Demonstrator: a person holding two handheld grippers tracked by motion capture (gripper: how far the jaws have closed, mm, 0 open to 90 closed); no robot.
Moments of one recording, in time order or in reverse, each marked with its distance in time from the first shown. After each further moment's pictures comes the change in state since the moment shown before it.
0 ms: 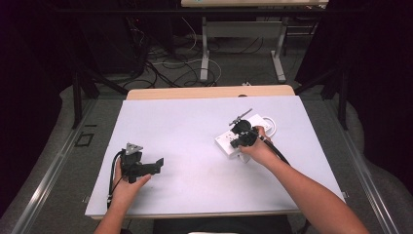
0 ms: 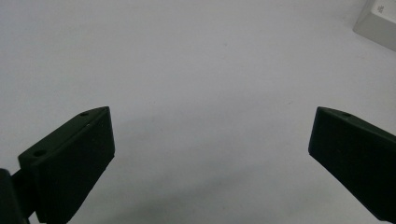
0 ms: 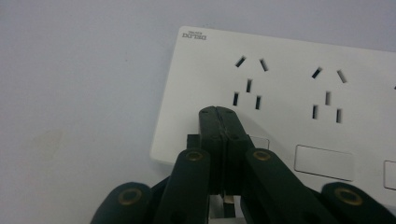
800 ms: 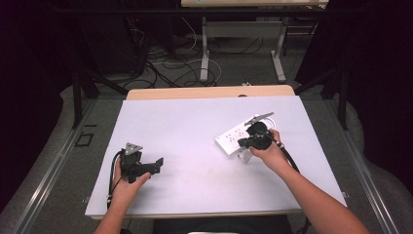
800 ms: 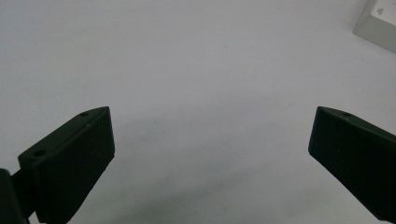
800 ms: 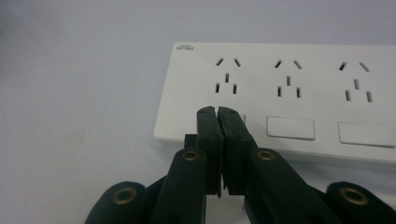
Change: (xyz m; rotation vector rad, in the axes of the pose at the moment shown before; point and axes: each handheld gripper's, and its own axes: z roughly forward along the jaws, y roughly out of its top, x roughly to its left) left arm 0.000 0.001 -0.001 -0.005 0.004 0.005; right arm -0.011 -0.035 -0.036 -0.184 0.028 0.088
